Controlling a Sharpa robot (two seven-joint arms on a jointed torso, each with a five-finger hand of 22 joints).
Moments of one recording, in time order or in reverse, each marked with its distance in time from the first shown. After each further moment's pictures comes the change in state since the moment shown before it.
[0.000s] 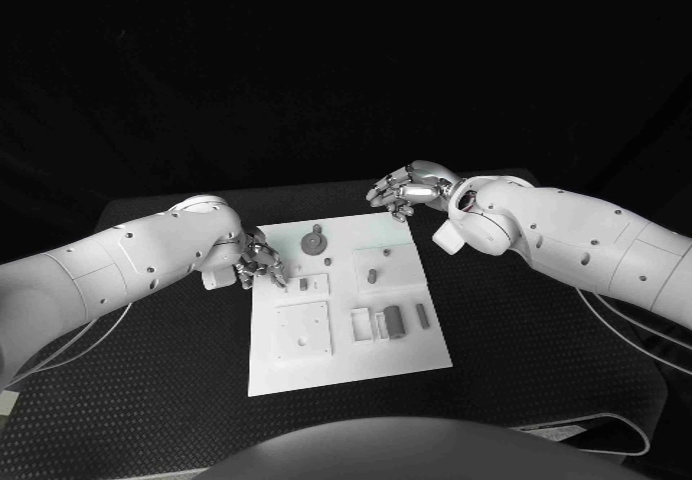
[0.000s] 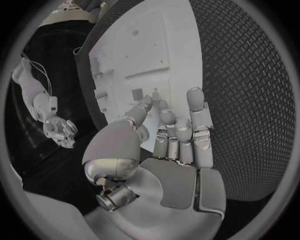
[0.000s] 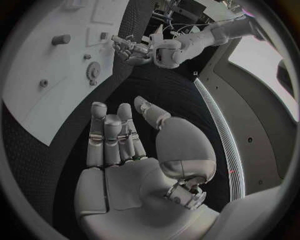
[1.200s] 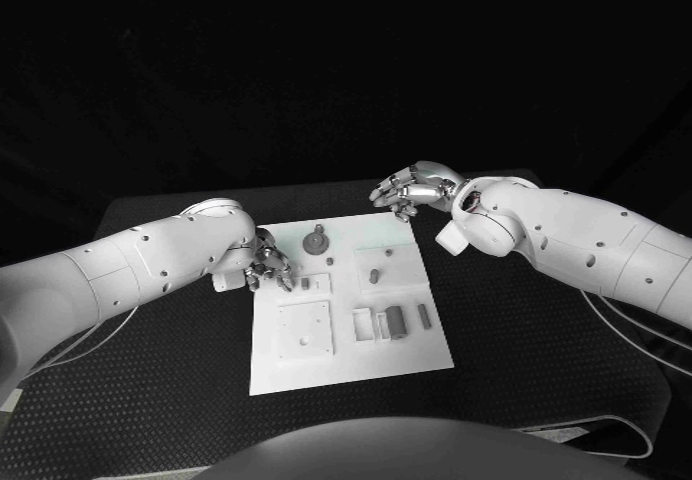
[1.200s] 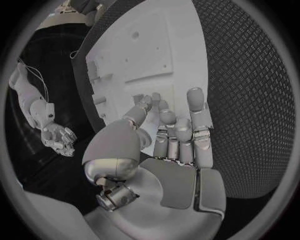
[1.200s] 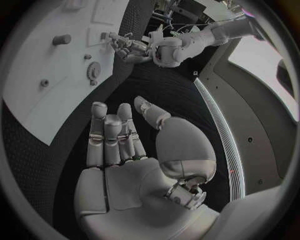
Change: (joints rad) left arm -0.003 0.019 -0.016 0.028 -0.042 -0.028 -0.041; left_hand 0.000 0.000 -0.003 0.000 0.000 0.013 -0.009 0.010 -0.001 0.011 -0.003 -0.004 -0.001 0.002 0.002 0.000 0.001 0.000 0.000 0.000 0.004 0.000; right arm 0.000 -0.004 0.000 0.004 0.000 0.000 0.000; right_hand 0.000 0.000 0.000 0.000 0.000 0.002 -0.002 0.000 0.000 0.000 0.000 0.000 0.000 0.003 -0.002 0.000 0.000 0.011 0.000 0.000 0.000 0.000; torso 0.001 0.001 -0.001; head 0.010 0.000
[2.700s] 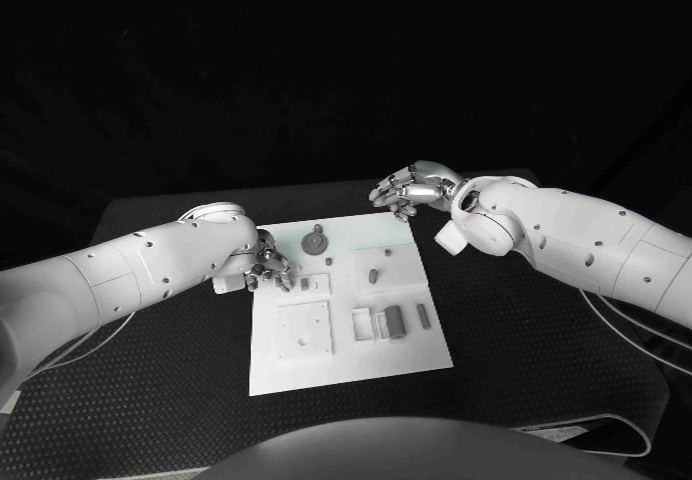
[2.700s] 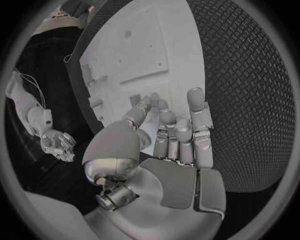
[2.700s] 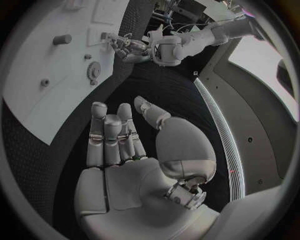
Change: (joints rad) left arm -0.004 0.002 -0.007 0.013 -0.055 -0.023 -0.003; left_hand -0.016 0.016 0.001 0.009 0.001 0.027 -0.016 0.038 0.001 0.010 -0.010 -0.007 -0.002 -0.001 -0.001 0.000 0.001 0.000 0.007 0.000 0.004 0.000; right arm 0.000 -0.002 0.000 0.000 0.000 0.000 0.000; right_hand 0.000 0.000 0.000 0.000 0.000 0.001 0.003 0.000 0.000 0.000 0.000 0.000 -0.001 -0.003 -0.001 0.000 -0.001 -0.005 0.000 0.000 0.000 0.000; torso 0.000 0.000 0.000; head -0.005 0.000
